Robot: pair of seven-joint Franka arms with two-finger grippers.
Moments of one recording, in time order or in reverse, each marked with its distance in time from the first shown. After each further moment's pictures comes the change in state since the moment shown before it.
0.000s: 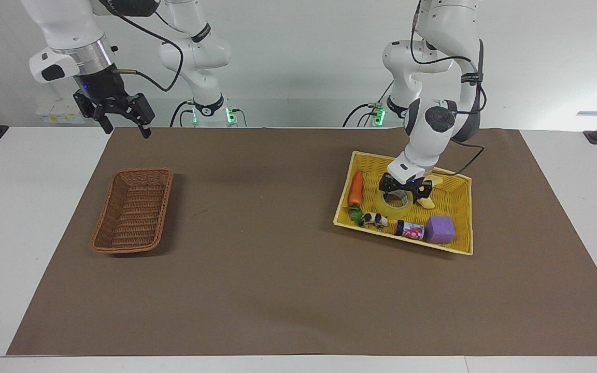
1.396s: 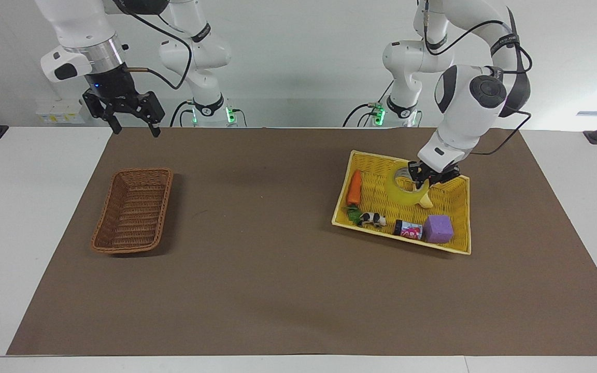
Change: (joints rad) left arm 0.040 -0.018 0.020 0.402 -0.042 -0.464 -0.124; right arm 0.010 0.000 0.031 0.005 0.000 0.009 -0.001
